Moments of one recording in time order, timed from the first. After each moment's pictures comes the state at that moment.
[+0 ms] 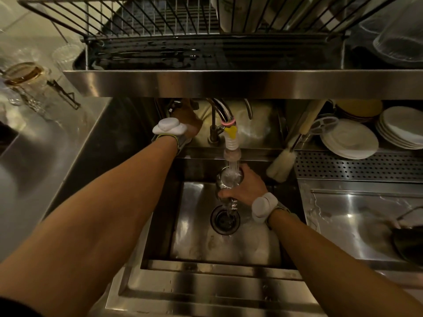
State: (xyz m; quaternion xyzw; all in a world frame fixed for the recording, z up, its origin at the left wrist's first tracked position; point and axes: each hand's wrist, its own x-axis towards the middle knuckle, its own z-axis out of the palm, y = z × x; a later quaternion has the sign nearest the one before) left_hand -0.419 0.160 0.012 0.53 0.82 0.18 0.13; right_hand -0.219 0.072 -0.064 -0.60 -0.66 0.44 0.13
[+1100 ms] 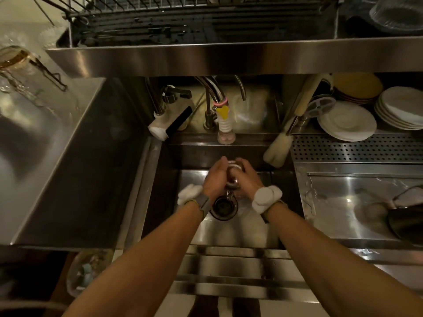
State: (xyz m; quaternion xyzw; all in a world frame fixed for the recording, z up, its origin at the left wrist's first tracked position) left_hand -0.313 0.036 -0.089 0.29 0.67 0.40 0.55; right_hand -0.212 0.051 -0.078 -0.58 -0.45 0.63 0.25
